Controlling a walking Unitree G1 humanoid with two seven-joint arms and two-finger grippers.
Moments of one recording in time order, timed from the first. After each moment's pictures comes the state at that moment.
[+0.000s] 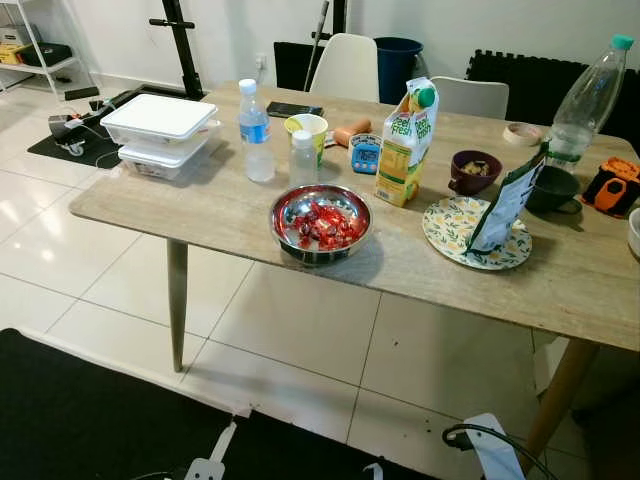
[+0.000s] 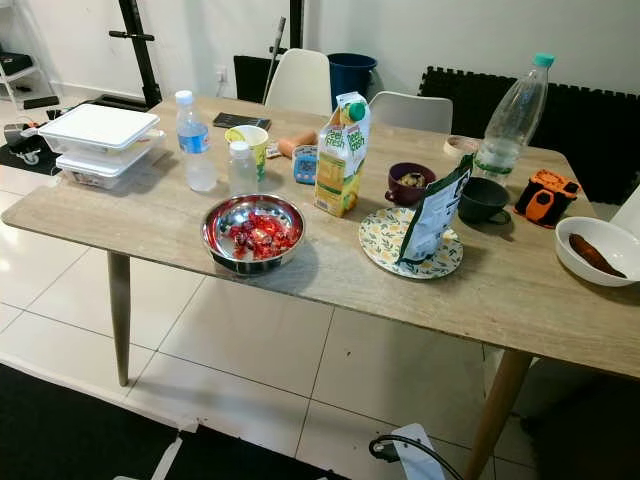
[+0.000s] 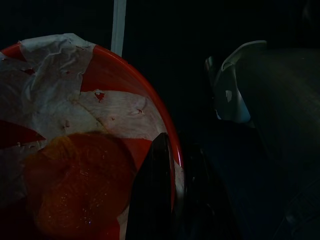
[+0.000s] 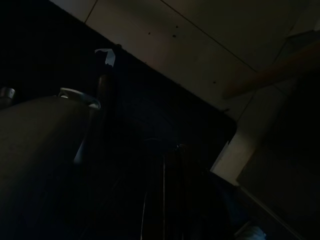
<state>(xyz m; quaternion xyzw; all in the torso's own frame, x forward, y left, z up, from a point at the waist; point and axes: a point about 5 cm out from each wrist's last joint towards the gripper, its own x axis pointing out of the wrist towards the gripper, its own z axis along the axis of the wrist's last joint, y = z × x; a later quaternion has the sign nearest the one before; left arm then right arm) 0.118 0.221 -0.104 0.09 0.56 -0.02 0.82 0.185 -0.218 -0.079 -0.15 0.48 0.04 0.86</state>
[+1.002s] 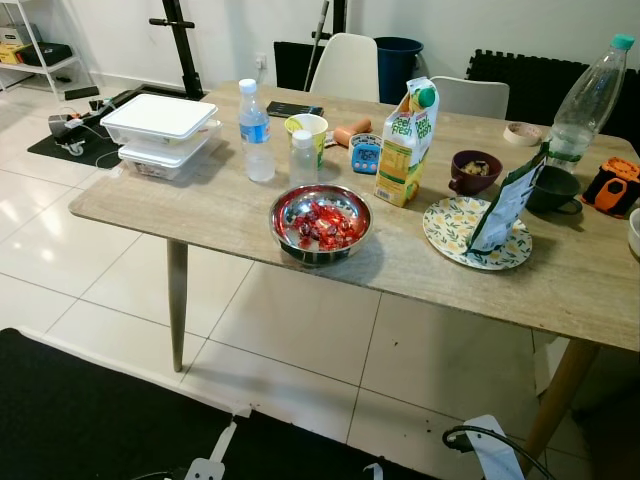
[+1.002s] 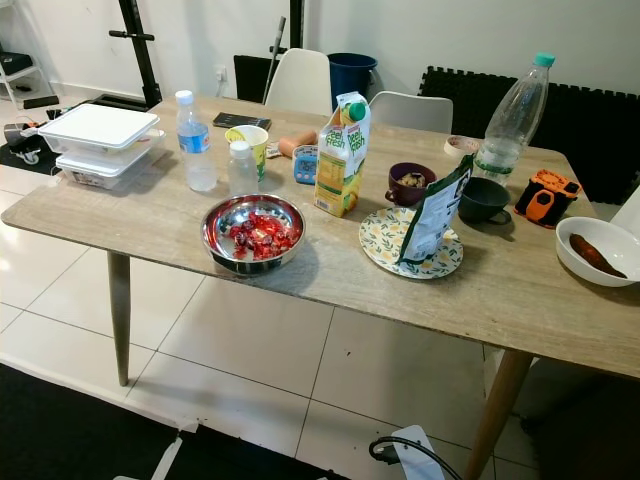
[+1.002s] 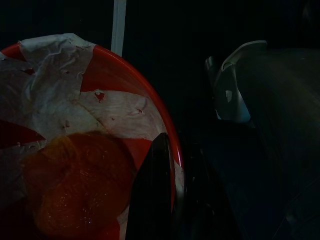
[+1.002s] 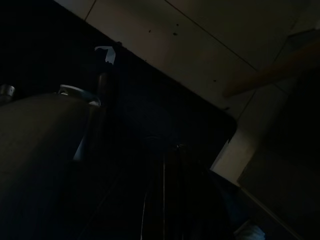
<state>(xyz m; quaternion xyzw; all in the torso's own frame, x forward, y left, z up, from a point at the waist) 0.118 0.221 -0.104 0.09 0.56 -0.02 0.82 0.183 -0.218 -0.080 -0.15 0.48 0.04 0.86</state>
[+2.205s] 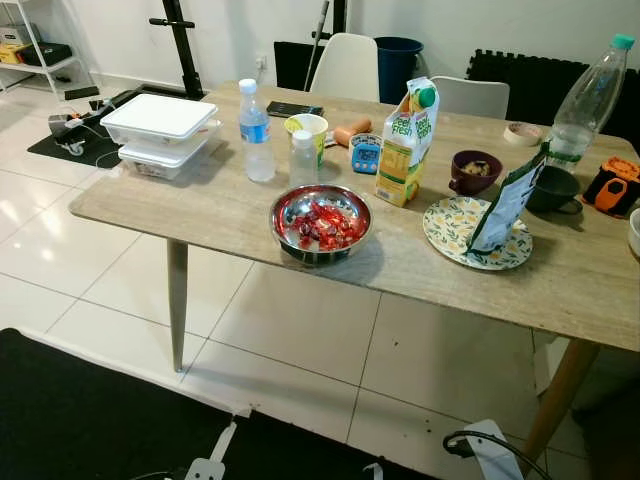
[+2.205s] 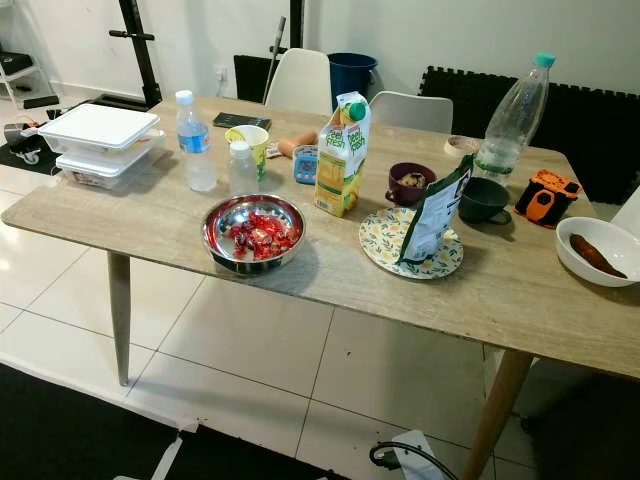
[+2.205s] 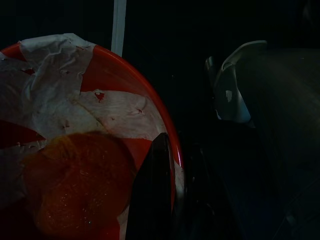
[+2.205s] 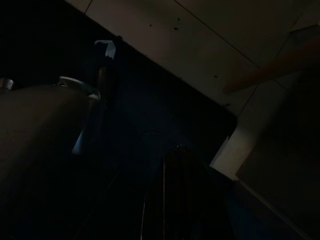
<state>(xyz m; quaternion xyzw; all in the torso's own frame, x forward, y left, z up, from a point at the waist) 0.118 0.221 -0.104 0.09 0.56 -0.02 0.82 0.178 -0.219 -0.082 -0.16 0.49 0.04 0.86</state>
